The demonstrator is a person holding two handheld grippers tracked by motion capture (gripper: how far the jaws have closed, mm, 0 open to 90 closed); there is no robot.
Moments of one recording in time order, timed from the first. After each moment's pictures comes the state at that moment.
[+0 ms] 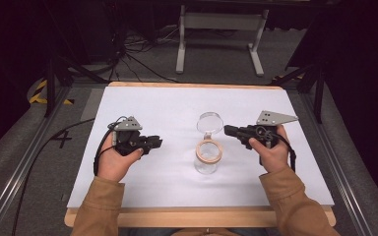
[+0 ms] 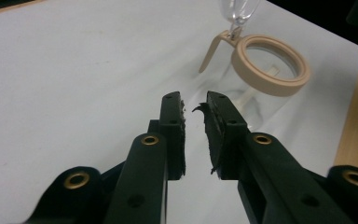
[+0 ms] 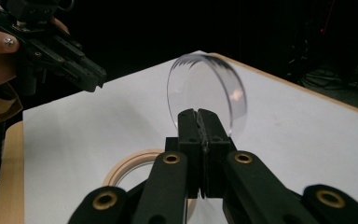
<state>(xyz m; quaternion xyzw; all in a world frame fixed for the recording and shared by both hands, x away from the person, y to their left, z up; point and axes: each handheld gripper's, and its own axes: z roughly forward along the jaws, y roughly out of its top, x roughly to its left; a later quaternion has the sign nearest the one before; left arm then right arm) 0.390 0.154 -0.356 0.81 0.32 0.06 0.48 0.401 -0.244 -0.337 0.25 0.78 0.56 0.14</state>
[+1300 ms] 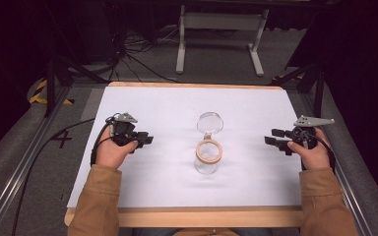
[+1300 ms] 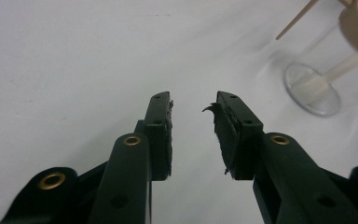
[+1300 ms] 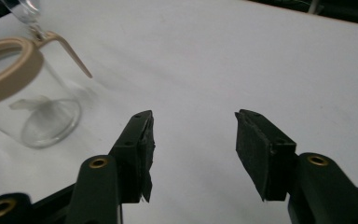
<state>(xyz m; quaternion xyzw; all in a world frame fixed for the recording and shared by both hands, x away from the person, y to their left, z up) 0.438 0.179 -0.395 0.82 0.39 0.06 0.41 0.416 -0.371 -0.377 0.39 0.79 0.44 0.15</state>
